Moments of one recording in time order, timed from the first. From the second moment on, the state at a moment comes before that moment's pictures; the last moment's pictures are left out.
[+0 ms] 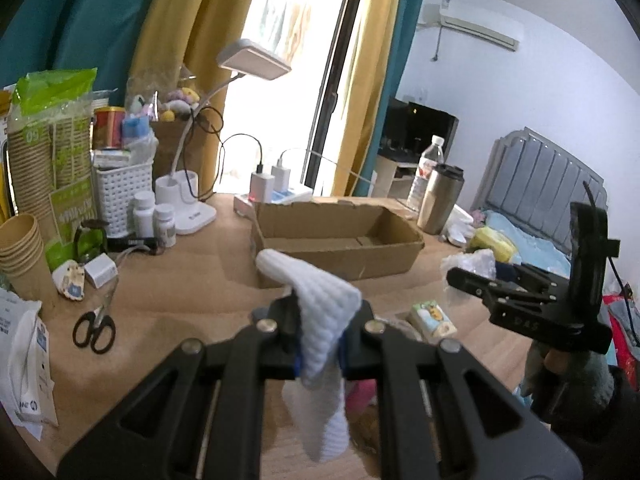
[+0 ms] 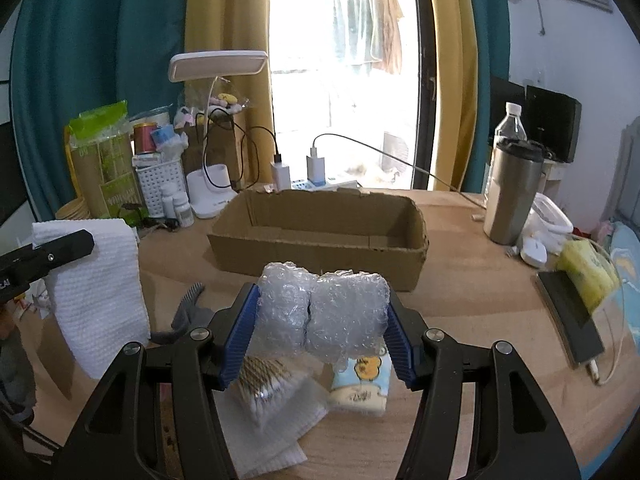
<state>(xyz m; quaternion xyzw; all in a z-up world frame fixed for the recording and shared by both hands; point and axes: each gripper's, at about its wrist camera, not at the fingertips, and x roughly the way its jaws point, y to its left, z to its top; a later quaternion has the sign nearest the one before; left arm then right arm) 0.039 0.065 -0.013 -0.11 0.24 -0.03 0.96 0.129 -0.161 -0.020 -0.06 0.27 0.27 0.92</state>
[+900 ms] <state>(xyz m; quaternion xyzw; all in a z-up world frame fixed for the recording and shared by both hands) 0.077 0.073 -0.001 -0.12 0.24 -0.02 0.96 0.161 -0.175 -0.017 -0.04 0.28 0.27 0.92</state>
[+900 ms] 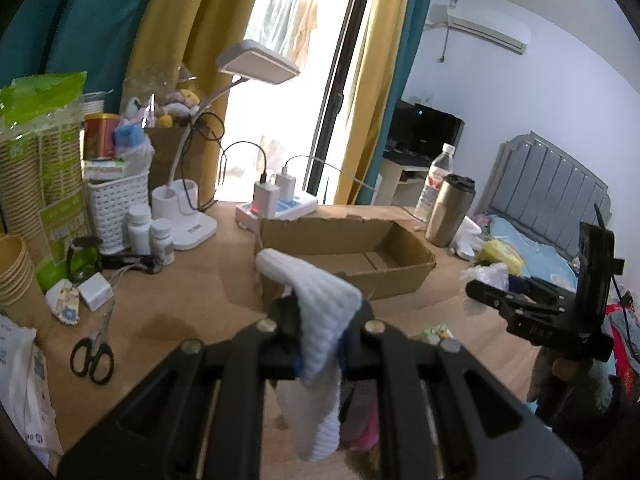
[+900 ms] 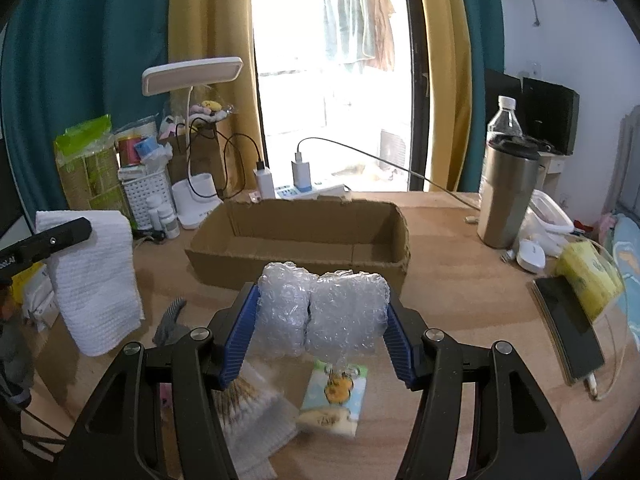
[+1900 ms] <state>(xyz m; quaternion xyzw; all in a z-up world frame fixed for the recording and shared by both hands) 0.219 0.073 -0.006 -0.11 0.26 -0.04 0.96 0.275 -0.152 -0.015 -0.06 0.28 0.29 0.91</state>
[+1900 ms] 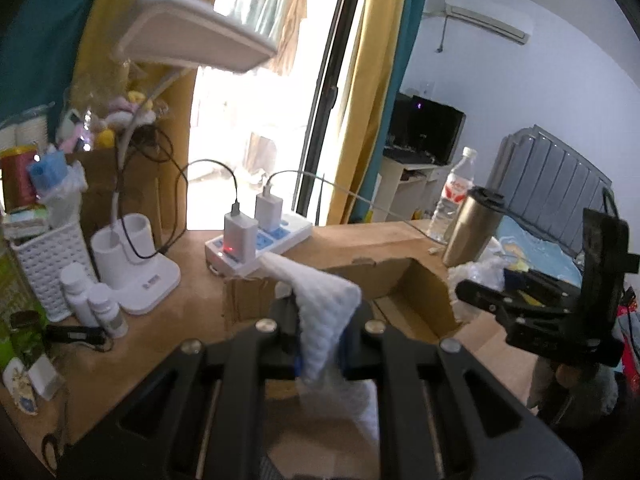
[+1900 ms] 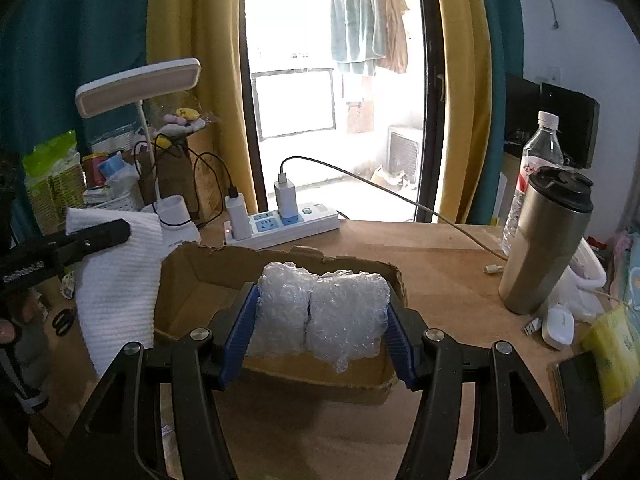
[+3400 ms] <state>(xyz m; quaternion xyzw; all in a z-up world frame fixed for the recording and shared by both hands) 0.245 0.074 -0.045 -0.12 0.34 -0.02 0.93 0.280 -0.137 -0.043 -0.08 0.34 0.24 0.91</state>
